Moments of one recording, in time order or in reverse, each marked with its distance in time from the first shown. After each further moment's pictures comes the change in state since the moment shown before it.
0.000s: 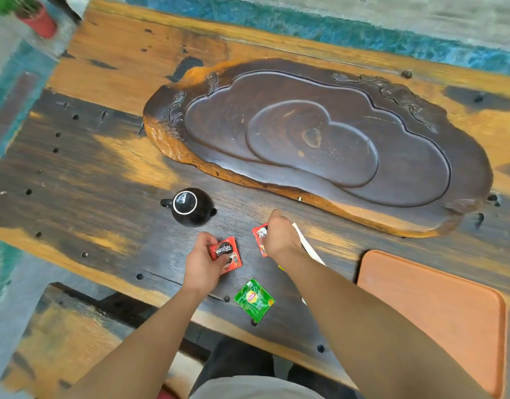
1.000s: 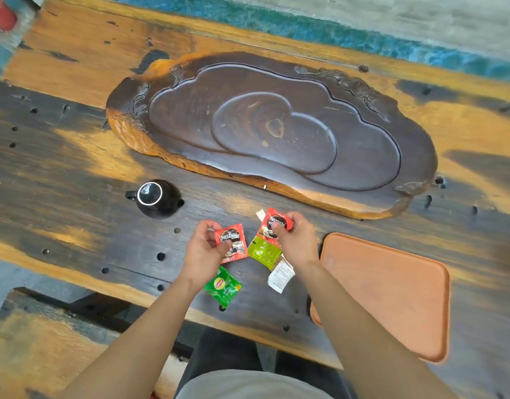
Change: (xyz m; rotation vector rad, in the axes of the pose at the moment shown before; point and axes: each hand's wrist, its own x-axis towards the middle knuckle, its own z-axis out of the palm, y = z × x) left_hand -0.036 0.046 0.051 -0.332 -0.119 0.075; right_hand -0.070 0.092 -0.037 0.830 0.258 0.089
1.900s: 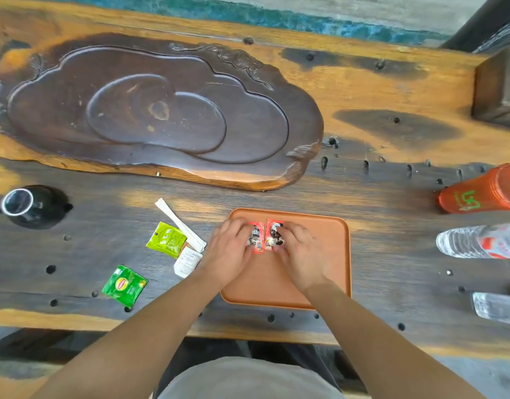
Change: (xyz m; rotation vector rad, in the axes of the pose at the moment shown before) left_hand -0.045 -0.010 0.240 1.008 -0.272 0.804; right_hand -0.034 0.159 -0.205 -0.763 0.119 -0.379
